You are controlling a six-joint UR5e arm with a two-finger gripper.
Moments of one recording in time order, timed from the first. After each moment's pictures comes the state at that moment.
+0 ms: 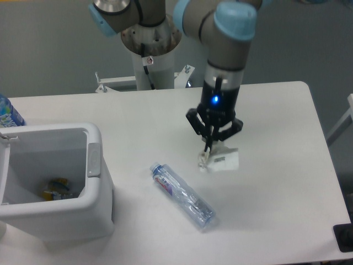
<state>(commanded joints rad) 2.58 -1.59 -1.71 -0.92 0.98 0.46</state>
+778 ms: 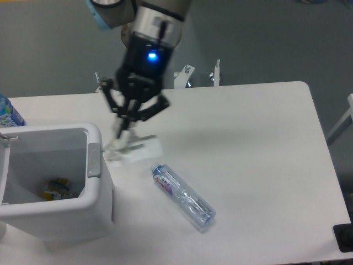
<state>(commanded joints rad) 2.25 -1.63 -1.58 -0.87 0.95 0.12</state>
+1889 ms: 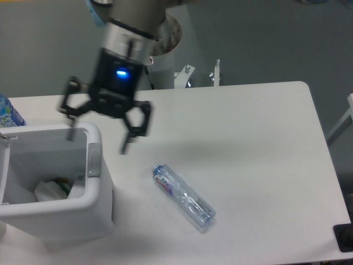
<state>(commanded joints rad) 2.49 -1.75 -1.52 -0.87 1.02 0.03</state>
